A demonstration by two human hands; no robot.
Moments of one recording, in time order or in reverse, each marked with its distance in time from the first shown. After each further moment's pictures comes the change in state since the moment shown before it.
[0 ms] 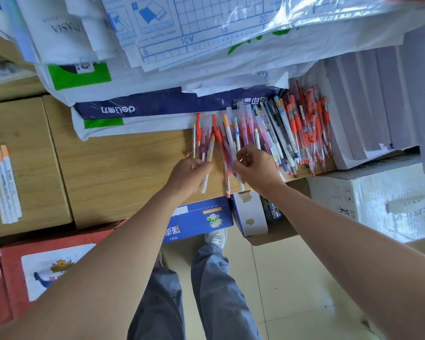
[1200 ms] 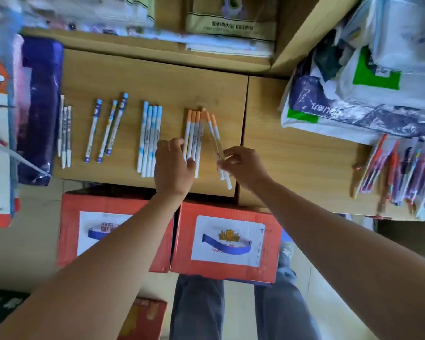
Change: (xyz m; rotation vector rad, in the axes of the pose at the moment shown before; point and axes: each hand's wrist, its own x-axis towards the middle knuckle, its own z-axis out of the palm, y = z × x) left_hand -0.084 -0.246 -0.321 0.322 0.673 0.015; right_hand -0.026 -0.225 0.361 -0.012 -0.258 -0.031
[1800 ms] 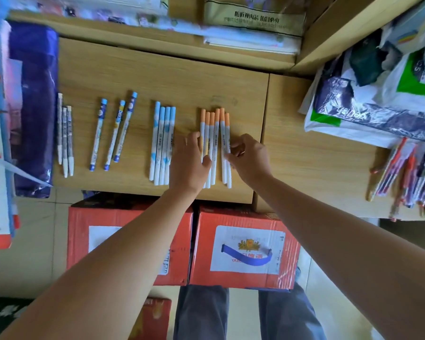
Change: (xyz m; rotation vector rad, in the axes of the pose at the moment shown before) left_hand 0.041 -0.020 0.004 -0.078 -0.126 0.091; right_hand 0.036 -0.017 0.038 -0.287 0.223 -0.142
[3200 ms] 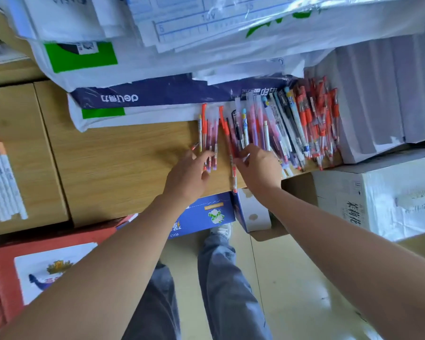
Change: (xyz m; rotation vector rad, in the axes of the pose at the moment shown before) left_hand -0.076 0.314 0.263 0.275 -0.430 0.340; right_hand -0.064 0.338 -0.288 -0.237 0.177 0.249
